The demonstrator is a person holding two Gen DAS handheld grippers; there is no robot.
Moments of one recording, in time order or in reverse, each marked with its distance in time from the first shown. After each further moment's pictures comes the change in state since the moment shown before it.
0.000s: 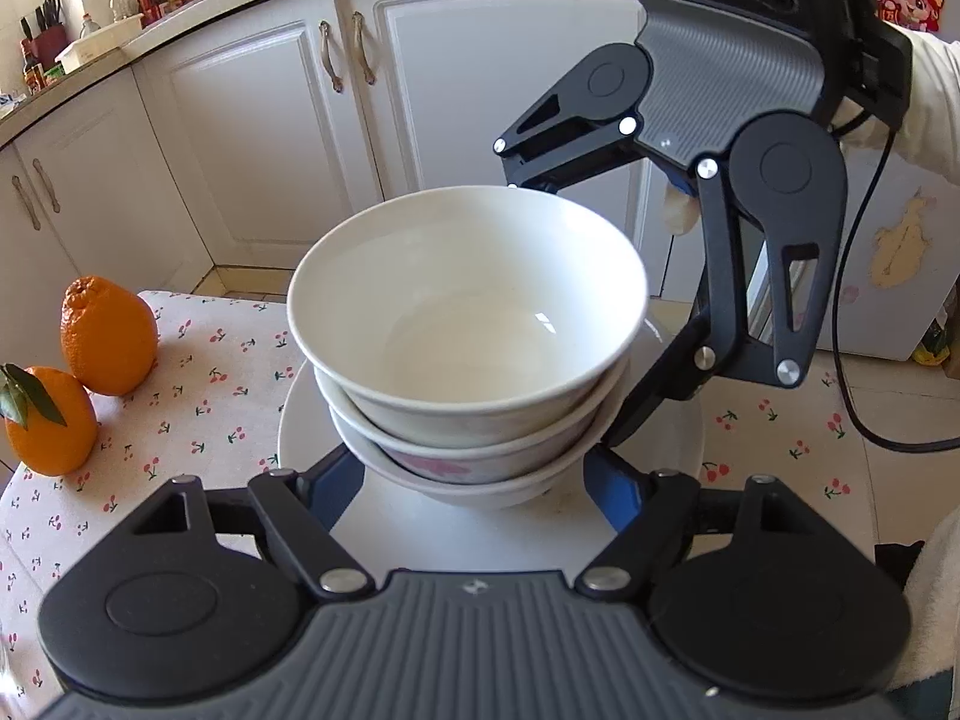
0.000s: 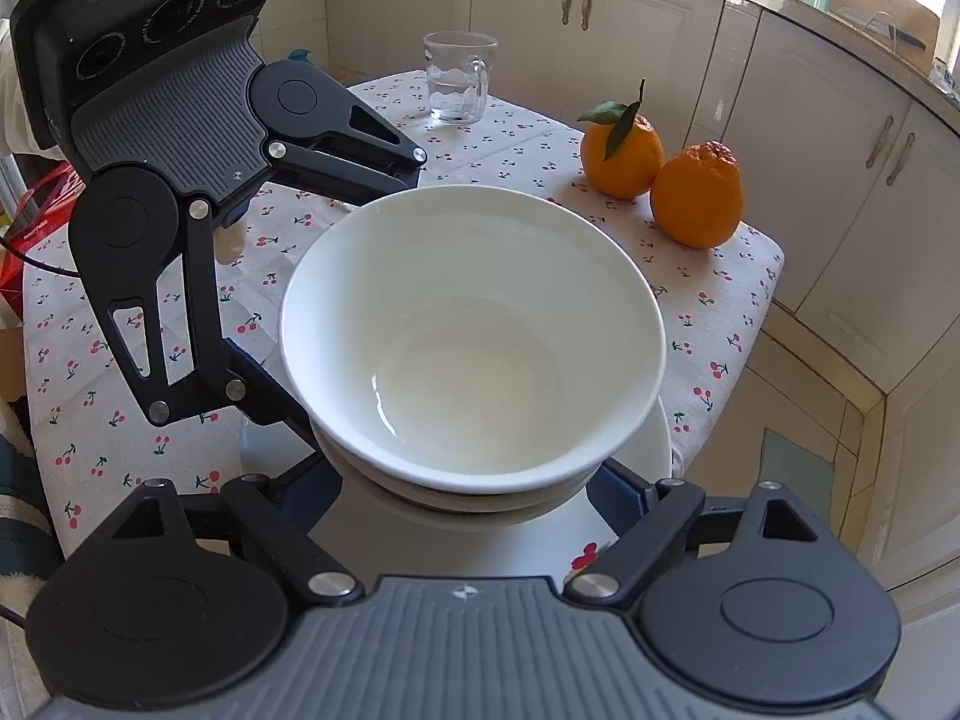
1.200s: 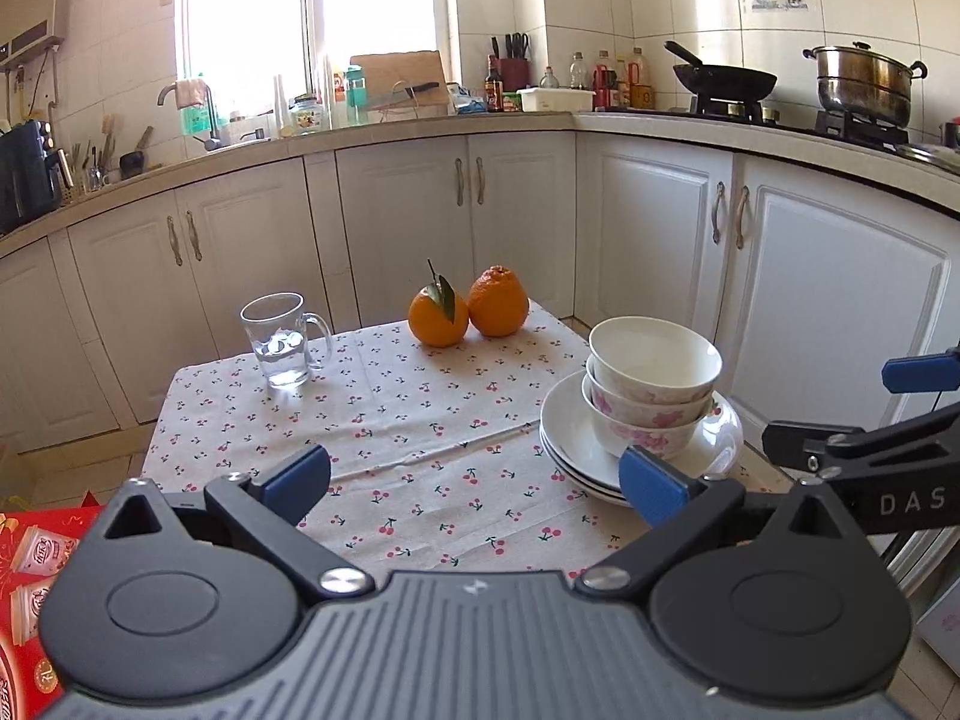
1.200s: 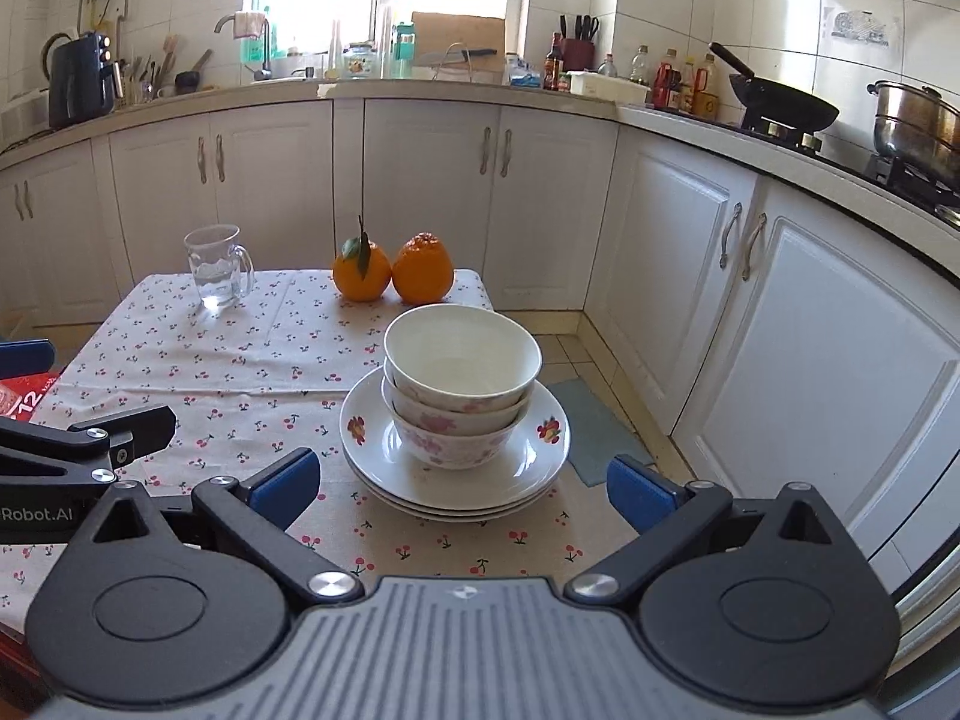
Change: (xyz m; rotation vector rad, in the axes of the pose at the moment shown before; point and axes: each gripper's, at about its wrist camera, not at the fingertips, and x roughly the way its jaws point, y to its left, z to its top) left arm -0.188 -0.120 -0.051 -0.619 -0.213 0.697; right arm -0.111 0.200 0.004 0.608 -0.246 -0.683
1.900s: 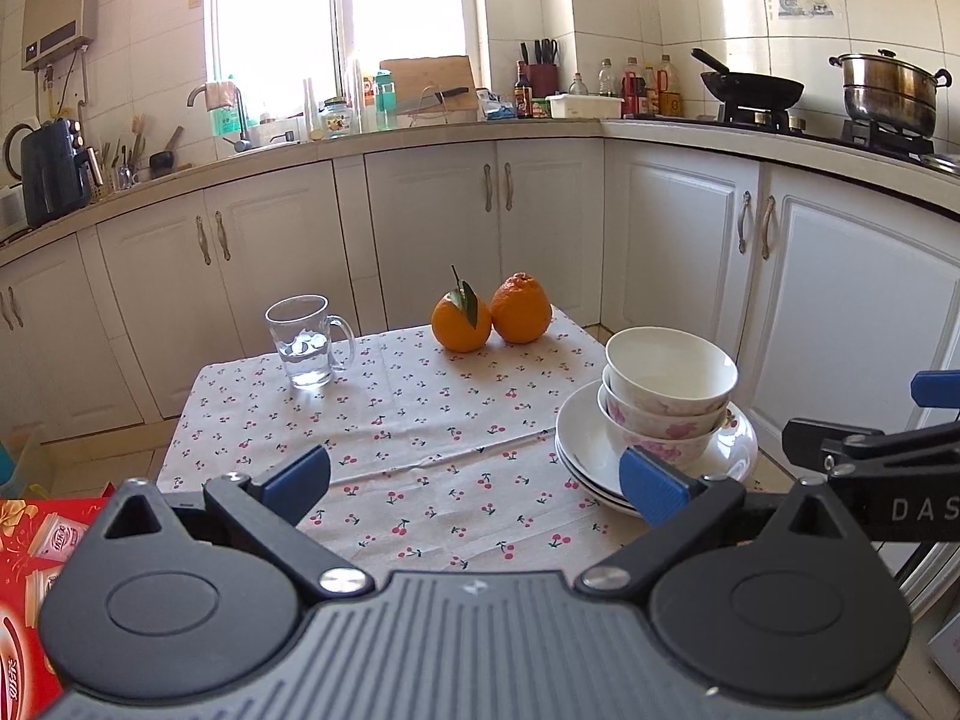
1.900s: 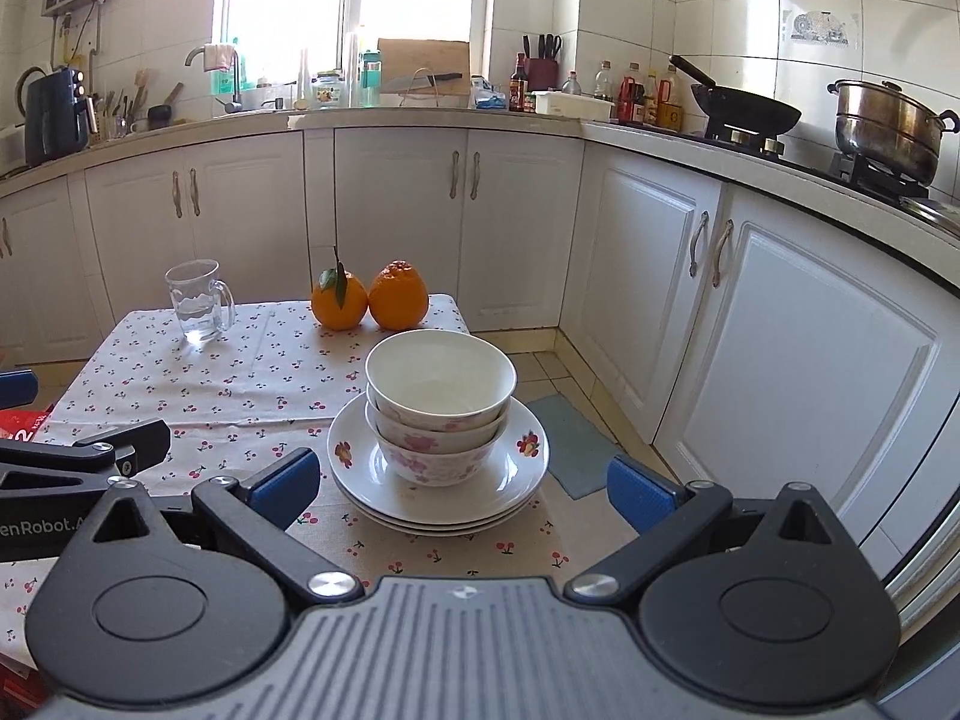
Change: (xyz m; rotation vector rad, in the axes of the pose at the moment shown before) left arm -0.002 -0.007 -0.001 -0.022 -0.007 0.059; right arm -0.015 -0.001 -0.002 0.051 -0.043 -0.040
